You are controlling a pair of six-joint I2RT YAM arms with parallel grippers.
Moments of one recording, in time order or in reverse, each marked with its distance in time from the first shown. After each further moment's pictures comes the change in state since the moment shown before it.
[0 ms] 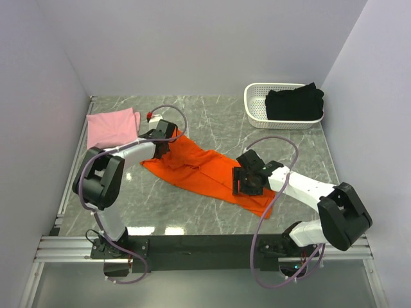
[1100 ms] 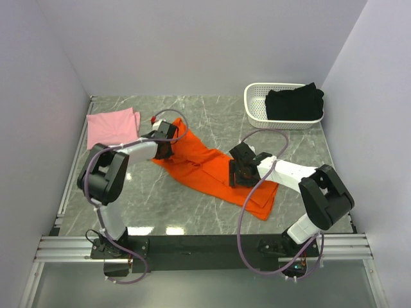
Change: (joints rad) left arm 0.007 0.026 -0.037 -0.010 0.174 -0.045; right arm -0.016 0.206 0.132 0.047 0.106 -0.034
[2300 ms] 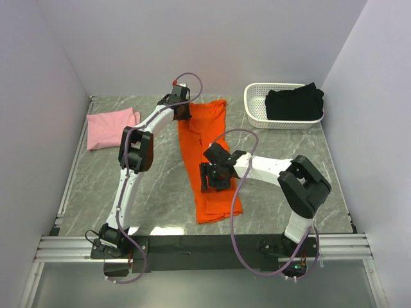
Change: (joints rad) left arm 0.071 0.750 1.173 -0.204 0.289 0.169; right arm 0.202 0.185 0.195 0.031 -0.232 0.105
